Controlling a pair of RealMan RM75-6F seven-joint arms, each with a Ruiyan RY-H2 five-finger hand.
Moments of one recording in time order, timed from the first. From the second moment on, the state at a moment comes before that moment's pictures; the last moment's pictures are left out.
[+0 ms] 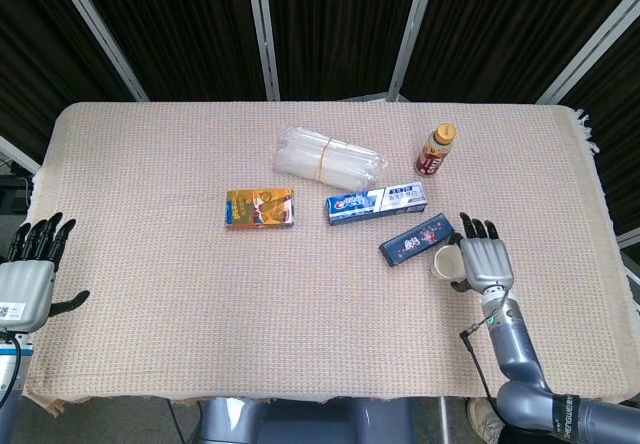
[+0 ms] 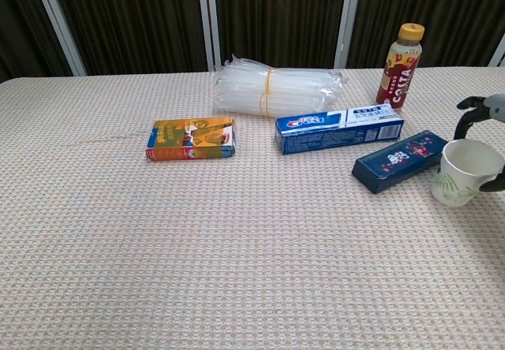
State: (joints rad) left arm -0.18 -1.14 -0.09 -1.72 1.37 1.43 0.29; right arm 0.60 -1.34 0.15 -1.71 -0.72 1.12 -0.64
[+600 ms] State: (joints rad) left arm -0.18 -1.14 -0.09 -1.73 1.37 1.42 0.30; right arm 0.57 -1.30 0.17 -1.82 -0.77 1.13 -0.50
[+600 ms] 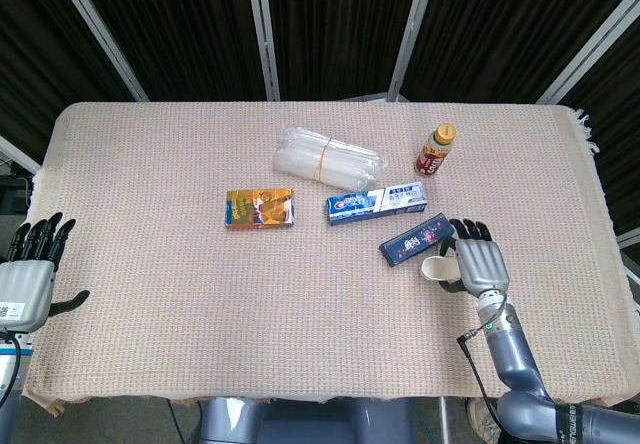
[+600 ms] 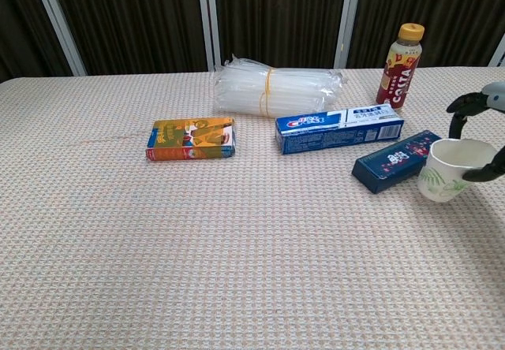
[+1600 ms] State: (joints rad) left arm -0.18 -1.14 -0.09 -1.73 1.36 1.43 0.30; right arm 0.53 -1.26 0.13 -1.77 -0.71 1.04 -0.34
